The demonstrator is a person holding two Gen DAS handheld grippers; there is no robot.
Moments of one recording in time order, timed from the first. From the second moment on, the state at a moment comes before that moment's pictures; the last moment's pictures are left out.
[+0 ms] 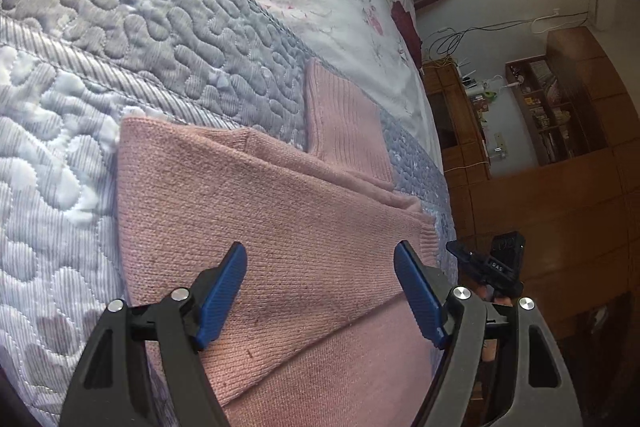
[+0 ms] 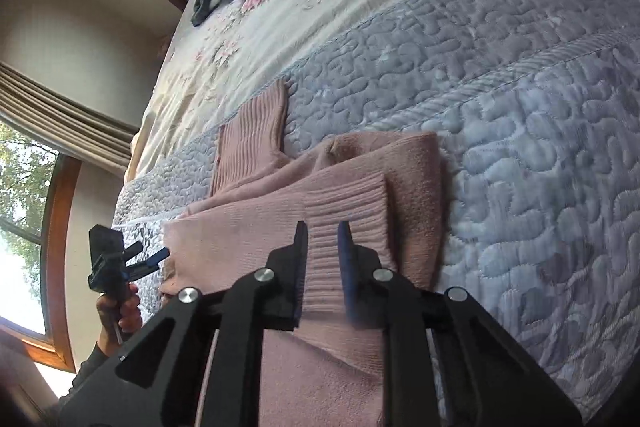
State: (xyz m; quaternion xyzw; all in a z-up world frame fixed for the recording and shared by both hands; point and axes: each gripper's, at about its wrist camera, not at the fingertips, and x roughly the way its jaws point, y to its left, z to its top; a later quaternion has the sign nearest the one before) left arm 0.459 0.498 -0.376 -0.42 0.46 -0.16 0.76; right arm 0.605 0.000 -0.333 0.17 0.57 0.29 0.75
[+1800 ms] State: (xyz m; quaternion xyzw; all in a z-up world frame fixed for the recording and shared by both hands) left arm 0.534 0.419 -0.260 -0.13 0.37 -0.26 0.88; right arm 0.657 0.138 -0.268 0.02 0.45 0.45 0.77
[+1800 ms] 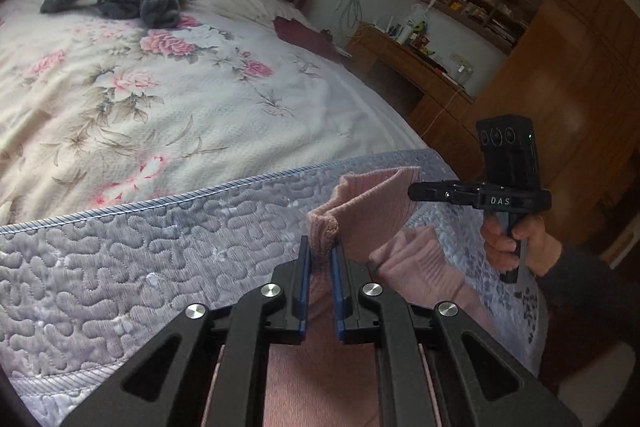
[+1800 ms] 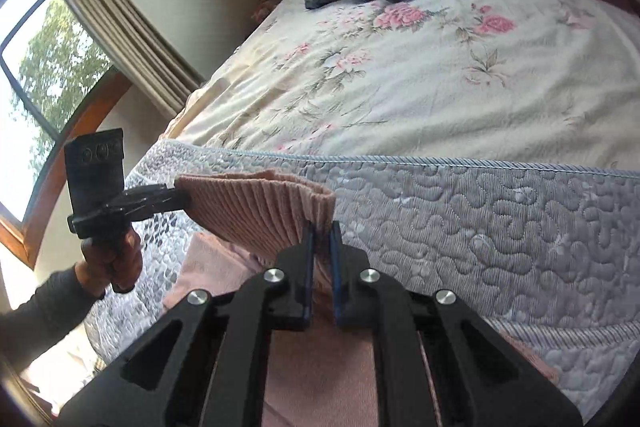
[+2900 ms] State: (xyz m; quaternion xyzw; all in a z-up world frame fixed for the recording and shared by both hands) left arm 0.477 0.358 -0.368 -0.03 0.55 -0.29 0.78; right arm 0.557 0.142 -0.357 -0.12 0.57 0.41 0.70
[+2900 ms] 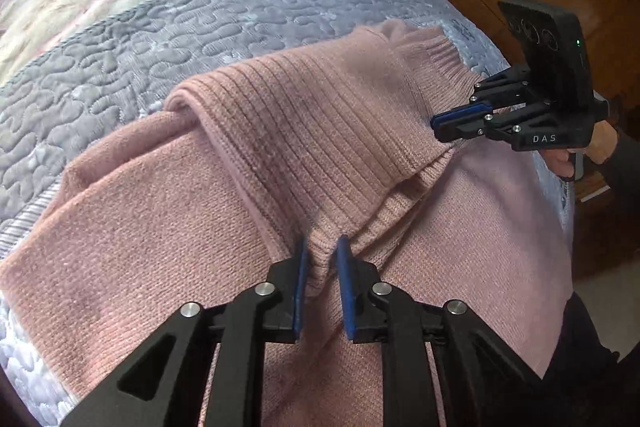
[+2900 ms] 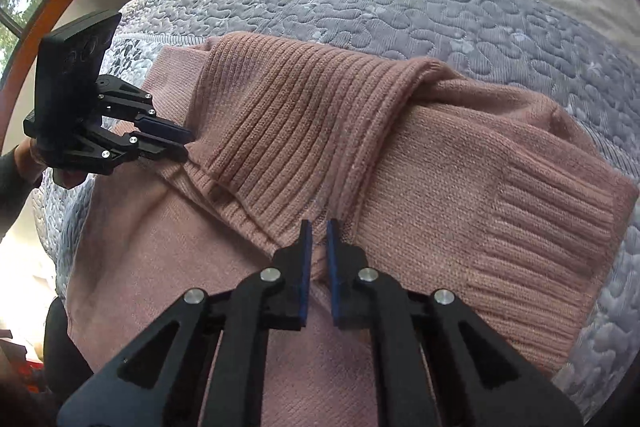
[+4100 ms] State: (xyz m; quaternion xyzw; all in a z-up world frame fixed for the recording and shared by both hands) left arm 0.447 0.349 -0.314 0.05 0.54 -0.27 0.80; right arm 0.529 0.138 -0.316 -0.16 0.51 0.42 0.73
